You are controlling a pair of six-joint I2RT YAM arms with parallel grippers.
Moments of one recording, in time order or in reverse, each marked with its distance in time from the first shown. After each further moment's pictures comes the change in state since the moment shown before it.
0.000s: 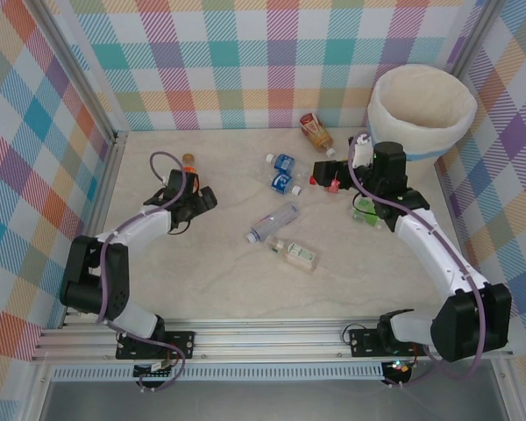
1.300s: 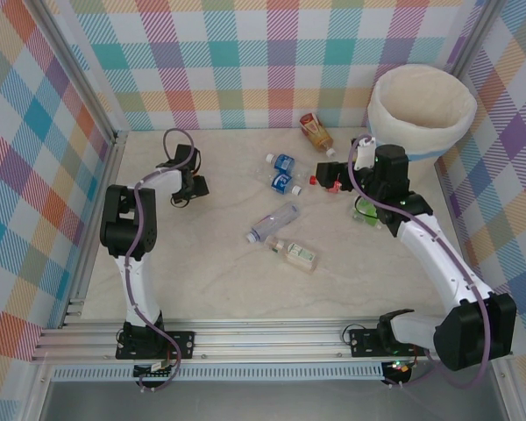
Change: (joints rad) left arm 0.105 0.512 0.482 -0.184 0.010 0.175; right arm 0.014 -0.056 -0.016 -0.027 0.100 -0.032
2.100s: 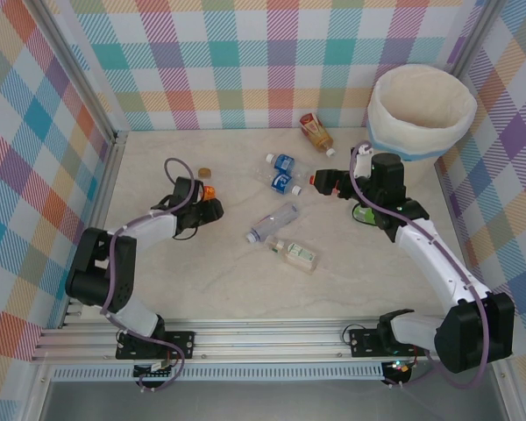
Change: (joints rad) left arm -0.156 -0.497 -0.587 0.332 0.195 -0.112; right arm 0.006 -0.010 -0.076 0.017 -0.037 0.121
